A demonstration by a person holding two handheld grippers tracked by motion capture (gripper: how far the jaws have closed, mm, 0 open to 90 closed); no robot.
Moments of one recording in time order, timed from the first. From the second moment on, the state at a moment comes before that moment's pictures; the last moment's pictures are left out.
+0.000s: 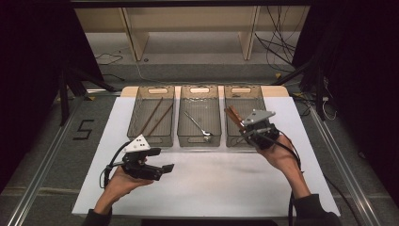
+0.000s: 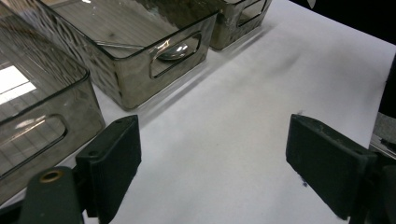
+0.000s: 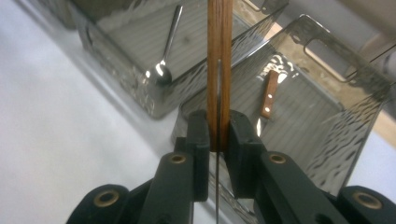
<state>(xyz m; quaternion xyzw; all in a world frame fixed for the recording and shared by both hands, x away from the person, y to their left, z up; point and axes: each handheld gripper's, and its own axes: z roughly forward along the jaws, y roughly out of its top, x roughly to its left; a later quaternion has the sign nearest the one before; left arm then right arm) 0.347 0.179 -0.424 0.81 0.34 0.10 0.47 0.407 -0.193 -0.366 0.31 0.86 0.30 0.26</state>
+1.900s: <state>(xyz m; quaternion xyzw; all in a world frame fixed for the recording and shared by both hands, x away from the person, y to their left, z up) 0.332 0.185 -0.465 0.78 0.35 0.14 0.50 0.533 -0.210 -0.394 0.47 0.82 0.24 0.21</state>
